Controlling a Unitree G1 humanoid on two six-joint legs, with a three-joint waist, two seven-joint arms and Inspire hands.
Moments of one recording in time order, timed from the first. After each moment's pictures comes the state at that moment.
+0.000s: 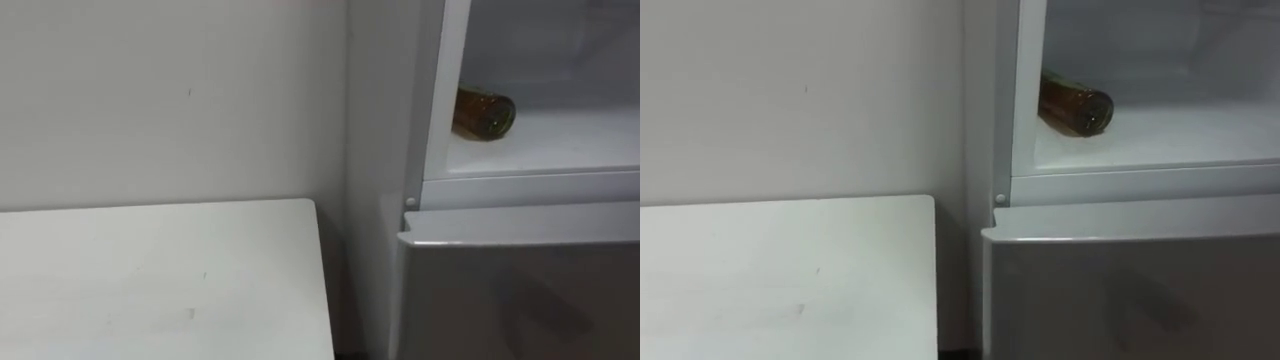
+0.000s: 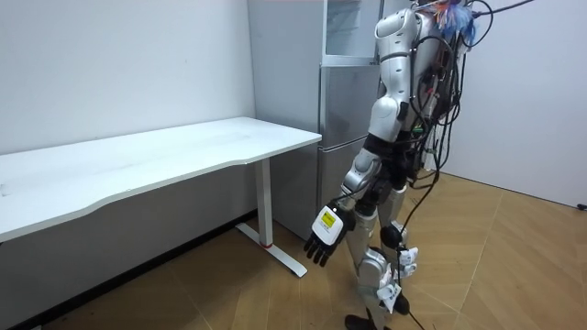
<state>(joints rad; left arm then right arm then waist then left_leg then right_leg) 0.33 0.23 0.03 1.06 0.07 -0.05 0.09 0.29 -0.26 -0.09 0.62 0.40 -0.26 -0.67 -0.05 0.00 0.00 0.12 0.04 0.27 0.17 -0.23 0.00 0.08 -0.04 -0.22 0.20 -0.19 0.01</state>
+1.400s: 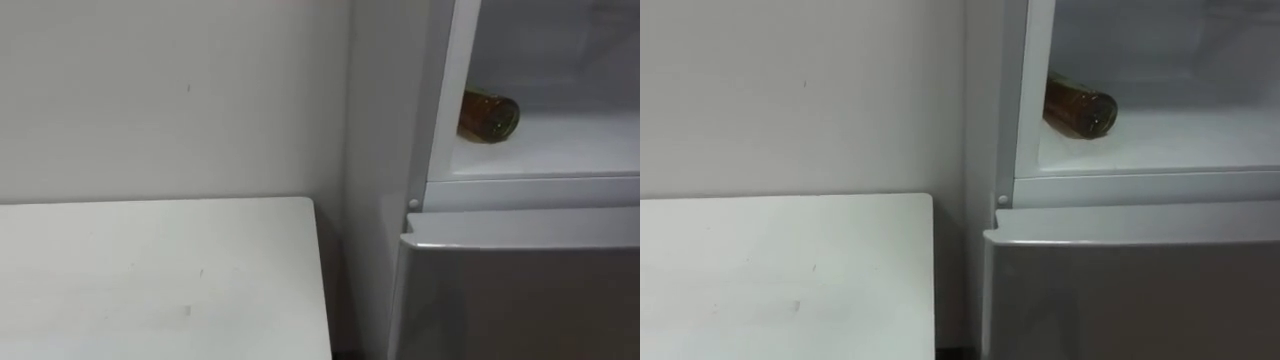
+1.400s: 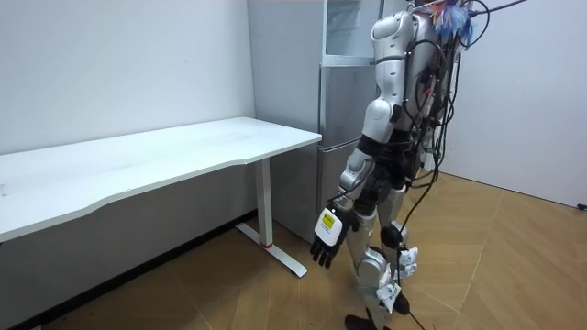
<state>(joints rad) 0.26 0.22 0.05 1.08 0.17 0.07 0.03 0.17 -0.24 -0.08 1.13 0.31 -0.01 -0.02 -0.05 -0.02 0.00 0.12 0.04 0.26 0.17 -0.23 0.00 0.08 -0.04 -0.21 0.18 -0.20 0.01</state>
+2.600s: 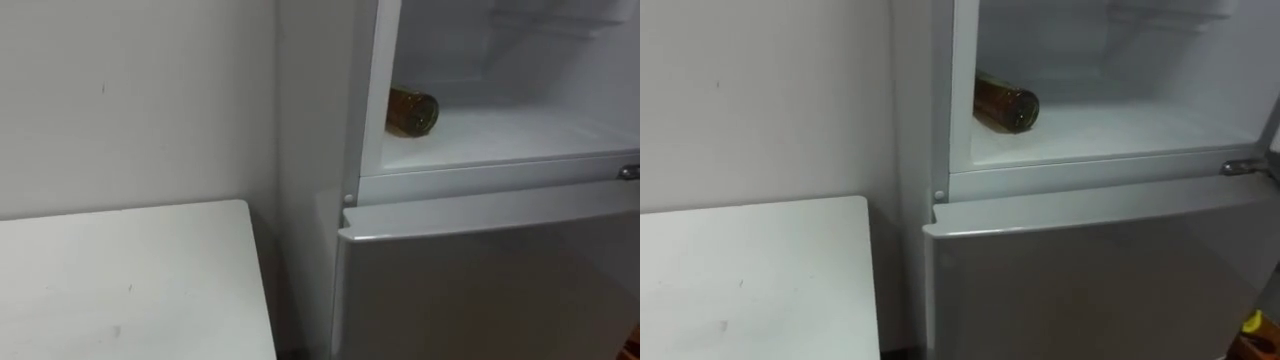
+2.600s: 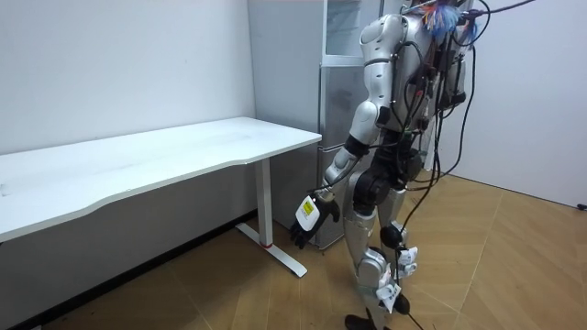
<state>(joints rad) 0.33 0.24 0.13 0.94 0.16 0.00 0.08 0.18 -0.33 -0.57 0.15 1.05 -0.10 -0.56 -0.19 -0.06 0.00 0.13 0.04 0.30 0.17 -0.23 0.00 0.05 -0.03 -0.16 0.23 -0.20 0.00</state>
